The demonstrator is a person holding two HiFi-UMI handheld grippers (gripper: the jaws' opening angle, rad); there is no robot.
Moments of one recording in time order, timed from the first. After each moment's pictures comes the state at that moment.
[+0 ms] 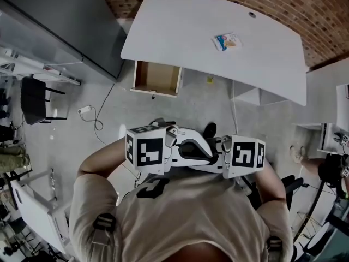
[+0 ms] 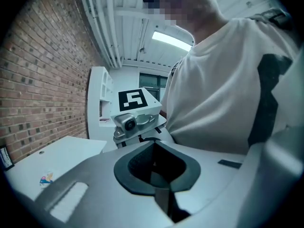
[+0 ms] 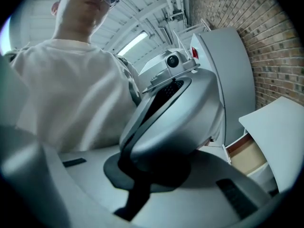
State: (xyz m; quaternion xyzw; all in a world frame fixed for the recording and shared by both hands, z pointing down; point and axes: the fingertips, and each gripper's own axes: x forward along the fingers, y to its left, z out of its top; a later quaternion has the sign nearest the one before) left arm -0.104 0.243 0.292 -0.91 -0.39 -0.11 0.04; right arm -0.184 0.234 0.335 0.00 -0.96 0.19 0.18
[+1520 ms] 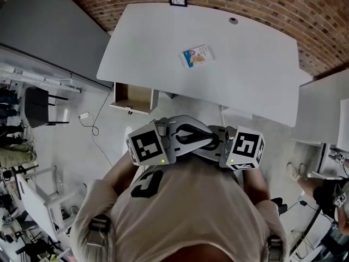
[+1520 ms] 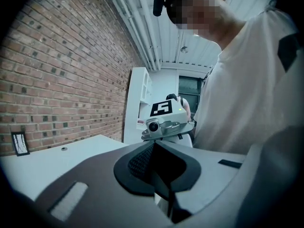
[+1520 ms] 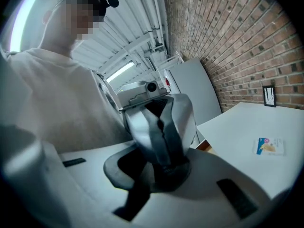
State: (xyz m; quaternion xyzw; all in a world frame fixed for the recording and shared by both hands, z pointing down) left arm 0.192 0.166 0.305 -0.98 -0.18 -0.12 -0.03; right arm 0.101 0.161 0.337 0.12 -0.97 0.21 0.06
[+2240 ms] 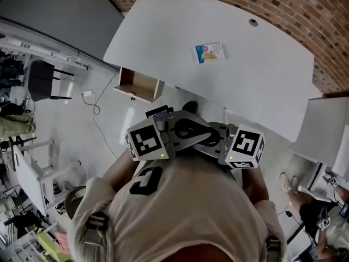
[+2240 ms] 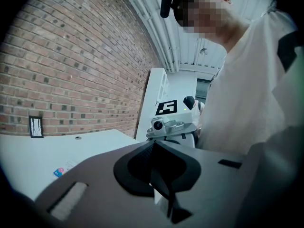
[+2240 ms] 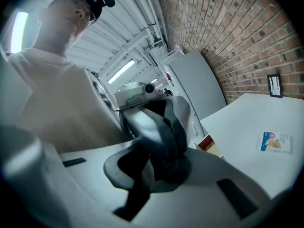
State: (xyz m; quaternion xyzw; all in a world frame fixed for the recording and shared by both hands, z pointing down) left arm 0.195 0.127 0.319 -0.98 -0.09 -0.12 -0.10; right arm 0.109 0.138 0.349 0.07 -0.96 0.24 0.07
